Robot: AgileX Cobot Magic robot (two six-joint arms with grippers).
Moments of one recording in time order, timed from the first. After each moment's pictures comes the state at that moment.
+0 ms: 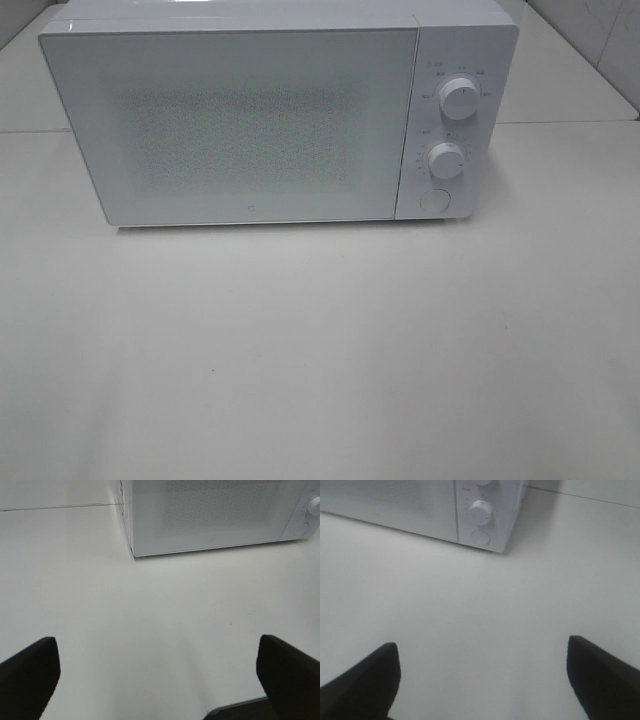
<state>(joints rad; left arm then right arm) -0.07 0.00 -0.52 -0.21 1.08 0.12 0.31 0.42 -0.62 -0.08 0.85 -0.01</state>
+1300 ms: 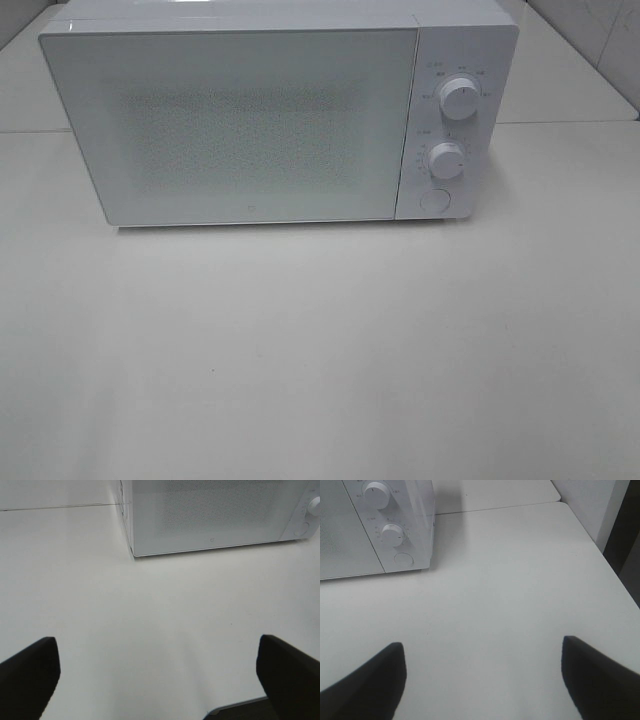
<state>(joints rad) -0.07 0.00 -0.52 -0.21 1.08 0.12 0.00 0.00 -0.50 -0.07 0.97 0.07</state>
